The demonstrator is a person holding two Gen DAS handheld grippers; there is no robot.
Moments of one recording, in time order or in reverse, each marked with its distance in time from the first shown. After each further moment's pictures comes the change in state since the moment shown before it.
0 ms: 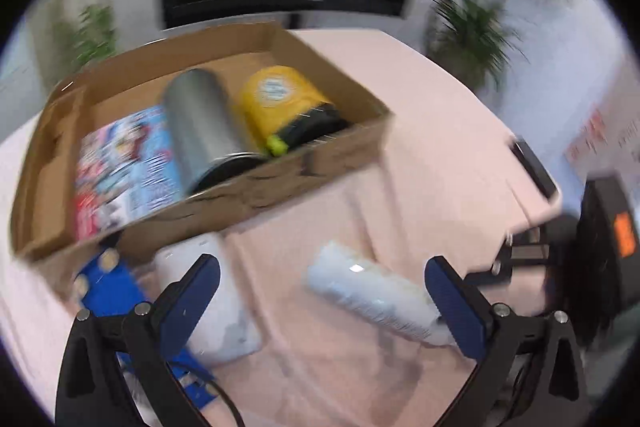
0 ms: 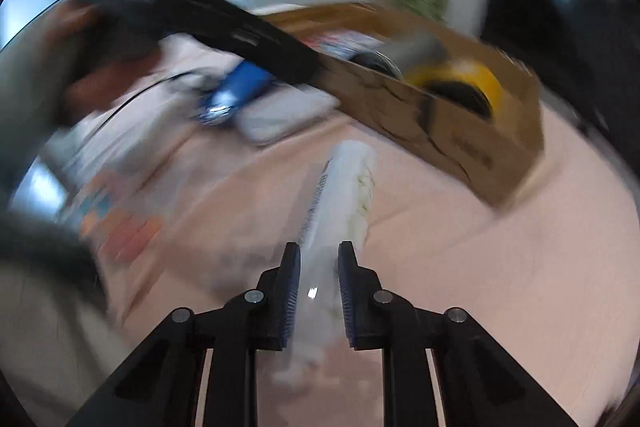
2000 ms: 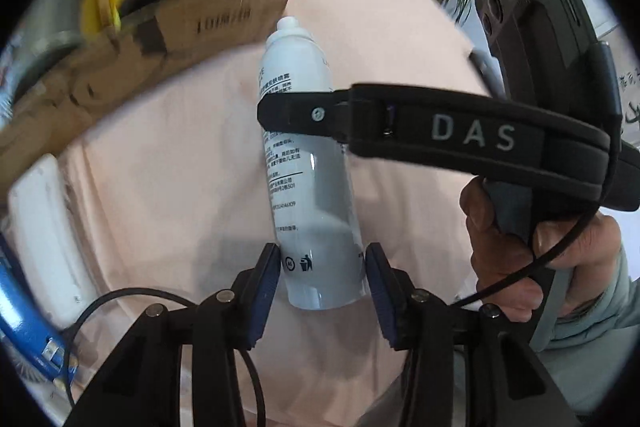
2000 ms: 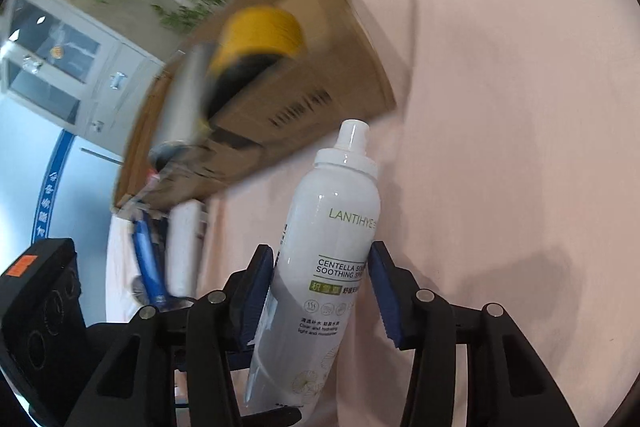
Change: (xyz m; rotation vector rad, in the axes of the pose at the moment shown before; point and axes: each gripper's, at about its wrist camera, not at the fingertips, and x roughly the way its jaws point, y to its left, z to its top) left arm 0.056 -0.042 -0.002 -0.067 0.334 -0.219; right arm -0.018 -0.168 -0.023 1.074 -0.010 0.032
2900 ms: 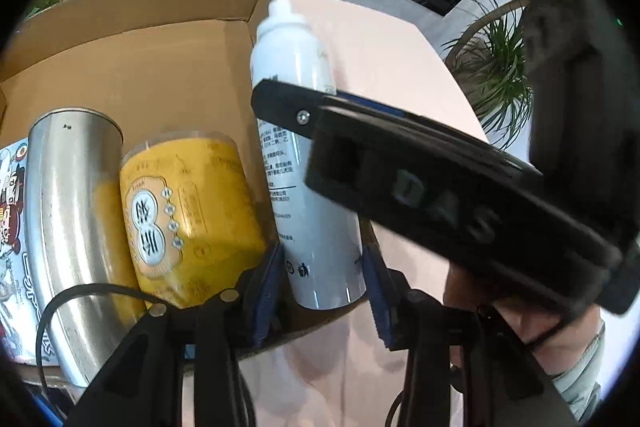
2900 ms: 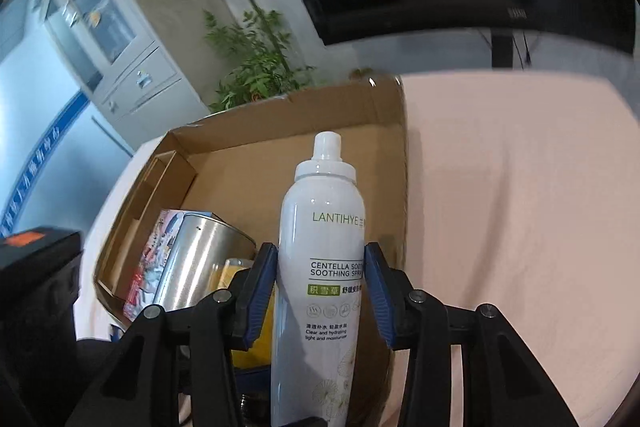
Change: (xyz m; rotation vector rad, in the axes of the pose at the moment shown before) left arm 0.003 0.063 0.174 -0.269 -0.177 0.043; right arm 0.023 0.048 0.206 -0.321 -0.101 -0.033
